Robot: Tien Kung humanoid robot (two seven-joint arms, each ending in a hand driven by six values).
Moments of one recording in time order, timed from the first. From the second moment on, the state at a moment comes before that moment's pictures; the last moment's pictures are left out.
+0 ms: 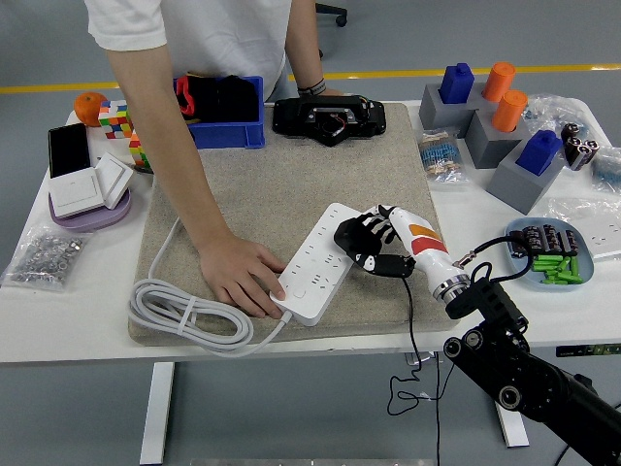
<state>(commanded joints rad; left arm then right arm) -0.14 0.06 -1.43 -0.18 1.79 -0.15 0.33 0.45 -0.02 0.77 0.88 -1.70 -0.45 0.21</state>
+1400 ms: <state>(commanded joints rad) -0.14 0.05 -1.43 -0.18 1.78 -0.15 0.33 0.46 -0.02 0.77 0.86 -1.72 -0.45 0.22</state>
